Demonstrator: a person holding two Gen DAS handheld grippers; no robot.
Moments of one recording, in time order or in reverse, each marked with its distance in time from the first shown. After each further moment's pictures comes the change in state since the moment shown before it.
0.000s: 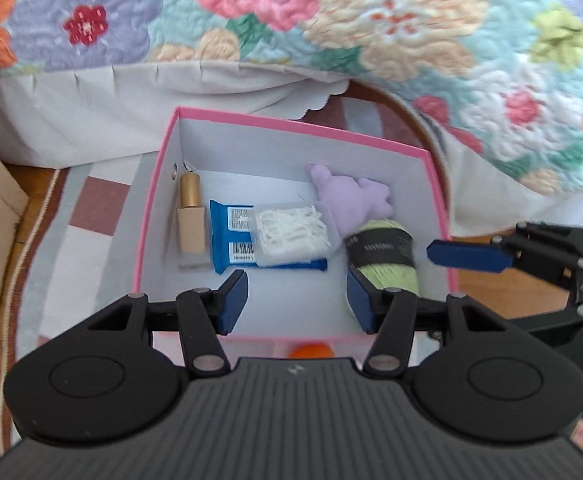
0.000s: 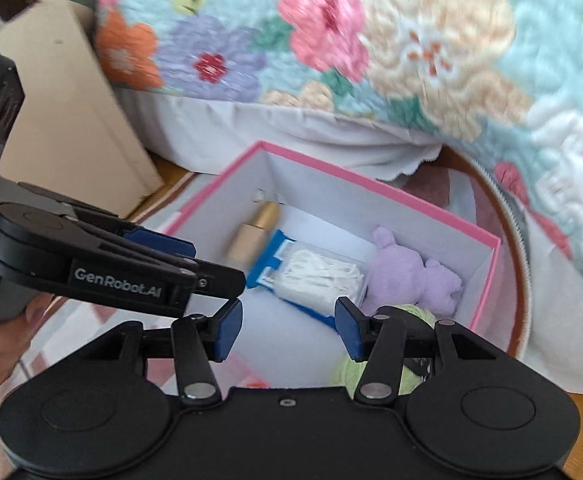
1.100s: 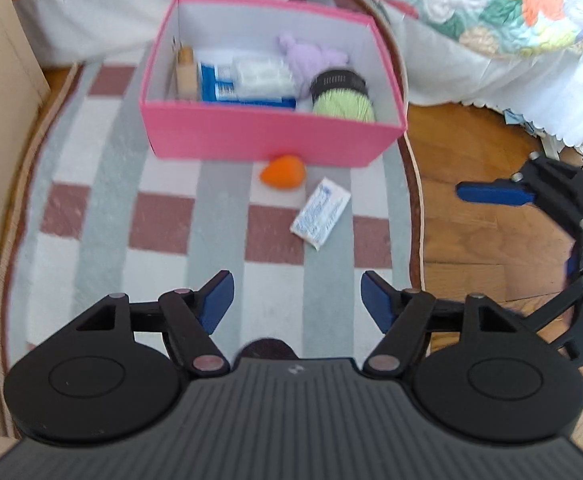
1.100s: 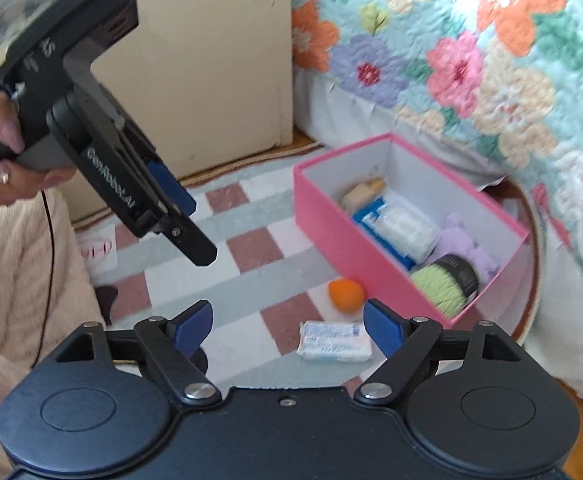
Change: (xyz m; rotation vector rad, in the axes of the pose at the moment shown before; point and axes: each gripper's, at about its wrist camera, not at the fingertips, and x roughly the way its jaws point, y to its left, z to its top) left arm -0.062 -0.028 -0.153 0.013 0.173 0.007; right arm -0.085 0.062 -0.148 -0.363 -0.060 0.118
